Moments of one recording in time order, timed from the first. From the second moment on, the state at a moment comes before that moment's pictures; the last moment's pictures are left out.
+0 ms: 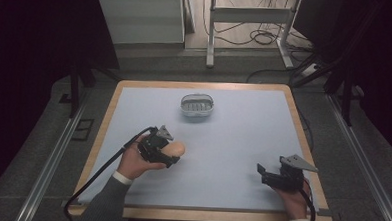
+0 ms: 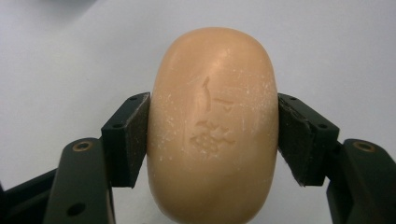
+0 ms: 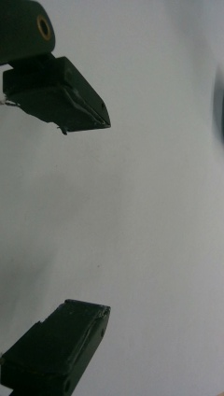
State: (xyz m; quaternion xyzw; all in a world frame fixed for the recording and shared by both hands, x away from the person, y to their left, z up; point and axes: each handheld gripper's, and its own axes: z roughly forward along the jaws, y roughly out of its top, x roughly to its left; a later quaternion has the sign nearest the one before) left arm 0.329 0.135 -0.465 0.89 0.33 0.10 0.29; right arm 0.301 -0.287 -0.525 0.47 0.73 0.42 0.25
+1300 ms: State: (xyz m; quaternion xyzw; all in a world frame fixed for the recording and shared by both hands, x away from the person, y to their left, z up) left arm 0.357 0.138 -0.447 0.88 0.35 0.11 0.29; right arm 0.302 -0.287 -0.525 0.48 0.73 0.42 0.25
